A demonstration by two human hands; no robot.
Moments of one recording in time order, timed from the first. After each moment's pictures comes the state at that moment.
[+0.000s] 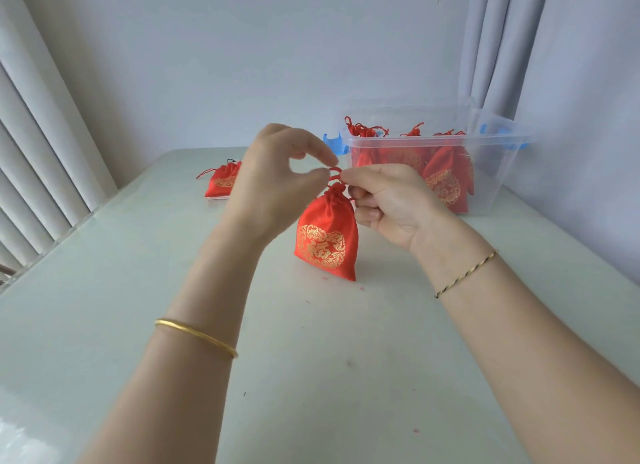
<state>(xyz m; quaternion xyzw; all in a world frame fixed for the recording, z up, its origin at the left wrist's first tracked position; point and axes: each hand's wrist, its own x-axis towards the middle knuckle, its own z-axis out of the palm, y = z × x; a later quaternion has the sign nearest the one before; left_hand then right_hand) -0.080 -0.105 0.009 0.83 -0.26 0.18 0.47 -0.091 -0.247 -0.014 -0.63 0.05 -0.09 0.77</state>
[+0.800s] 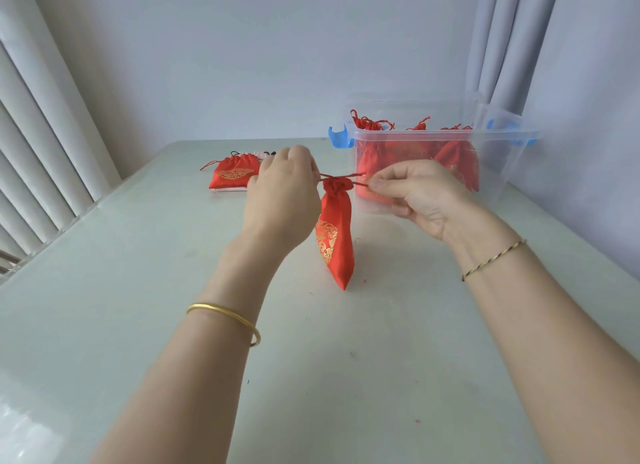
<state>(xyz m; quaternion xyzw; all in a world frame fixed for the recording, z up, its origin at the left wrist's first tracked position) -0.062 -0.113 -0.021 0.91 -0.20 0.23 0.28 -0.087 -0.282 -0.025 -0.75 0.06 -0.10 0.65</state>
